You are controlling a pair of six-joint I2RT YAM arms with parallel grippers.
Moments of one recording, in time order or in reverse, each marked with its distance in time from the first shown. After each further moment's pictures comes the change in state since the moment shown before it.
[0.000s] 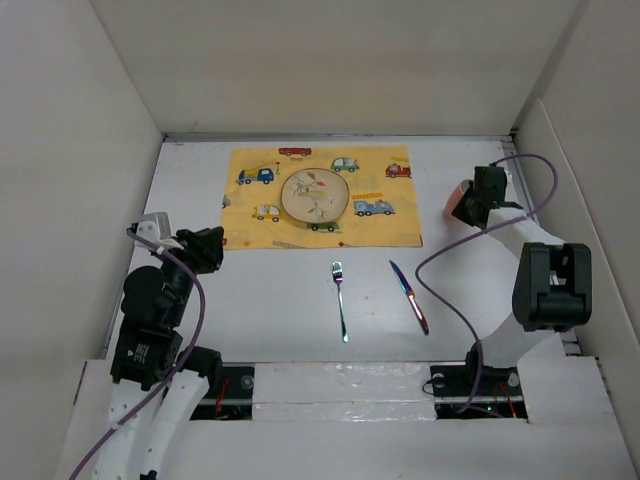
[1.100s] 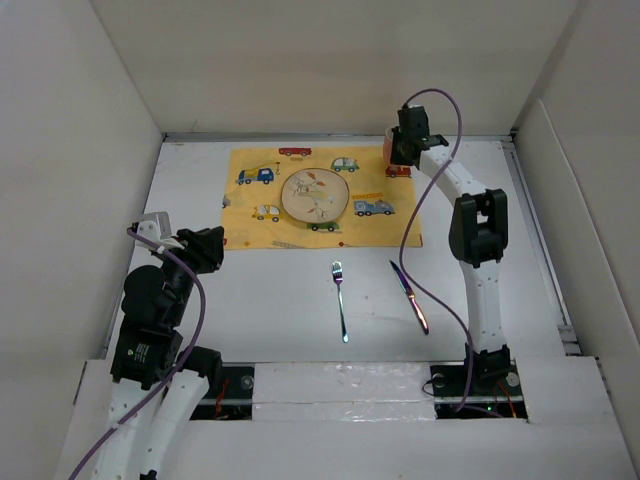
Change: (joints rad) left arm 0.000 0.006 0.000 0.000 0.000 0.002; right arm 0.287 0.700 1.073 -0.320 0.075 -0.245
